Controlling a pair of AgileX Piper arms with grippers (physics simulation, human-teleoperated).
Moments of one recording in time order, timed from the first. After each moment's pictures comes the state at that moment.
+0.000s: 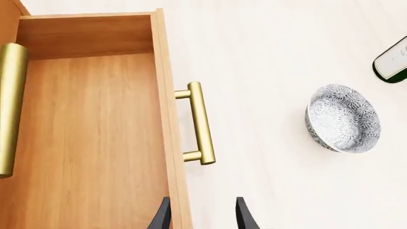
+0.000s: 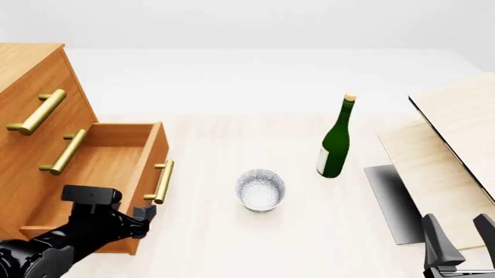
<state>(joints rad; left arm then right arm) -0.26 1.14 -0.30 -0.10 -0.15 0.00 0.01 0.00 0.00 0.00</state>
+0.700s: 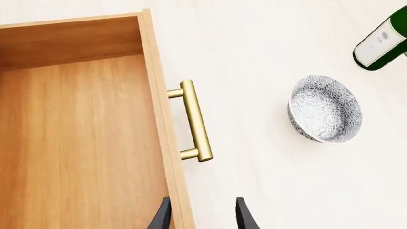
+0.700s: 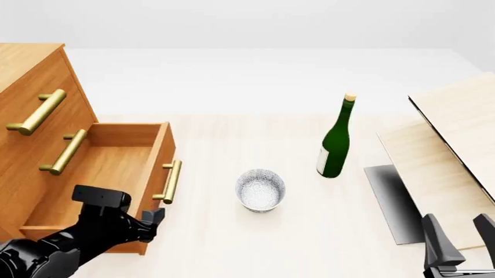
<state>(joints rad) -0.33 1.15 -0.31 -0.12 -0.16 0.00 0.01 0.00 0.00 0.00</state>
